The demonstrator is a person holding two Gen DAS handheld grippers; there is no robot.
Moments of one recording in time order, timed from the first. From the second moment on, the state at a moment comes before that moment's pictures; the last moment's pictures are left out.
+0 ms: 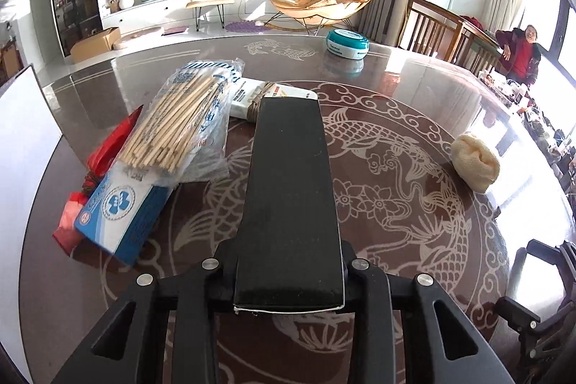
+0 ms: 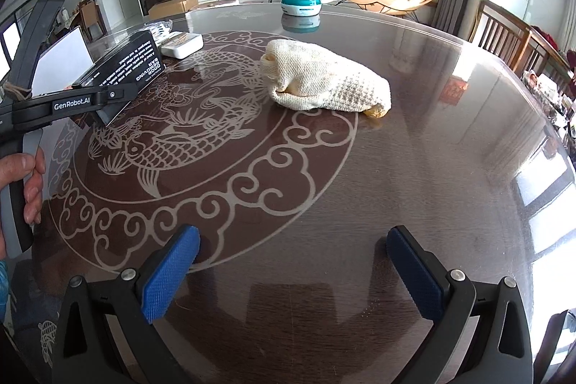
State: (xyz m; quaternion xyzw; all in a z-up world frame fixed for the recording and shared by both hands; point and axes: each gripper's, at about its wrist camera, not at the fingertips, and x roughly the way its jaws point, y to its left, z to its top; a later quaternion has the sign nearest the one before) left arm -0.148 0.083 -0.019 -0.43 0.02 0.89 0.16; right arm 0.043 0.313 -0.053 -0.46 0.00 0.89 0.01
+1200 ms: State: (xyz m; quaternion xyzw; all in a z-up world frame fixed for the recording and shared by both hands) left arm -0.082 0.045 -0.030 -0.45 0.05 0.89 0.08; right arm -0.013 0.426 -0.037 -0.40 0.33 0.86 0.03
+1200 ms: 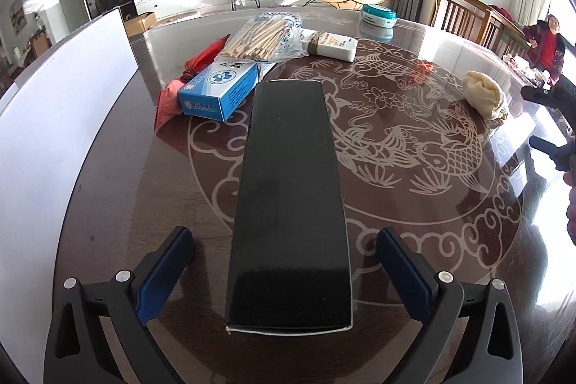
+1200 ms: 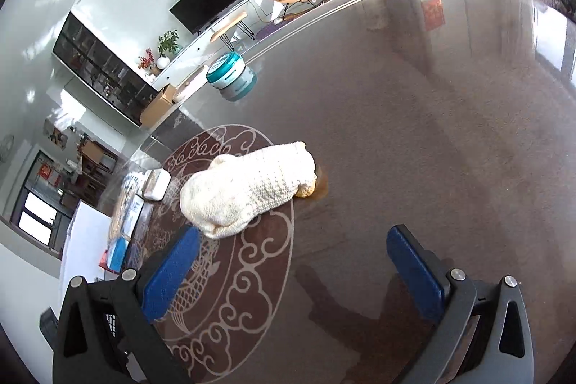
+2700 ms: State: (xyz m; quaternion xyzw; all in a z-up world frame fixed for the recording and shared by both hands) left arm -0.082 0.045 -0.031 -0.45 0.05 0.89 0.08; right arm 0.016 0.241 -0.058 -0.43 -0.06 0.89 -0.16
